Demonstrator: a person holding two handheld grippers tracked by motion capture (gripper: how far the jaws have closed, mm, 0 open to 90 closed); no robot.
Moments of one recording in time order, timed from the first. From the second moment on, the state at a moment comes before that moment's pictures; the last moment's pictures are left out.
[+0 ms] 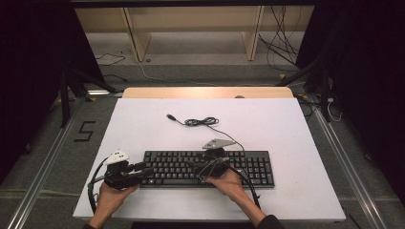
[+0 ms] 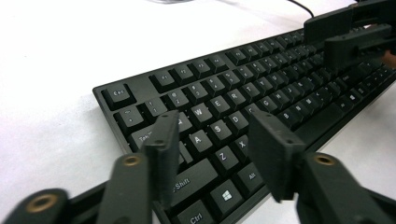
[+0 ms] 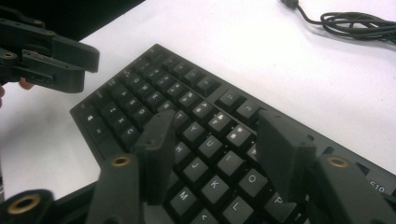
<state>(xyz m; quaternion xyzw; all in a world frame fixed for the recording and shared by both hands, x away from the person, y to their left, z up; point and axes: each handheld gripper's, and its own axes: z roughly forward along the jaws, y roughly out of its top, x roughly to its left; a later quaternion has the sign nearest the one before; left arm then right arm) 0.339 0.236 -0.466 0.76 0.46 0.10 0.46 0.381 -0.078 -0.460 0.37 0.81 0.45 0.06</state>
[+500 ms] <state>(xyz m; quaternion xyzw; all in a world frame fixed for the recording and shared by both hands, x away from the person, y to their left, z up) 0.337 0.236 -0.463 0.74 0.45 0.11 0.49 0.371 -0.074 -0.457 0.35 0.81 0.46 0.06</state>
